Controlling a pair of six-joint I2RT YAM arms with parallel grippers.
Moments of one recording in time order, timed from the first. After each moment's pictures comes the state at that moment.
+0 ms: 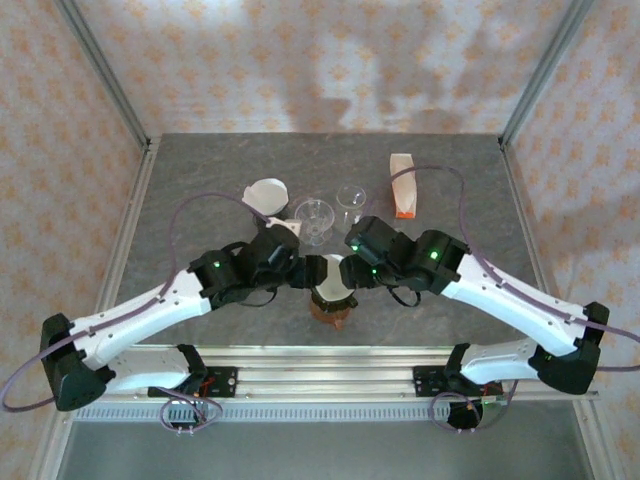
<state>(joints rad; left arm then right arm) -0.90 1.17 1.02 -0.66 -0.08 -0.76 1.02 1.23 1.32 -1.14 0.19 0.68</state>
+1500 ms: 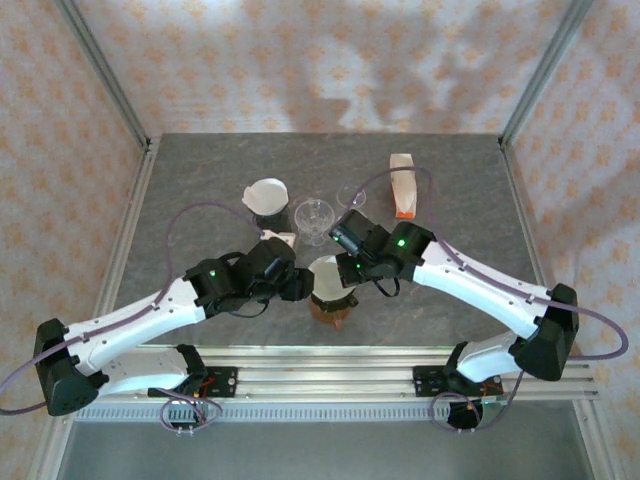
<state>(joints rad) -0.91 1.10 0.95 -0.72 -0.11 -0.78 0.95 1.37 1.29 -1.05 0.12 0.58</state>
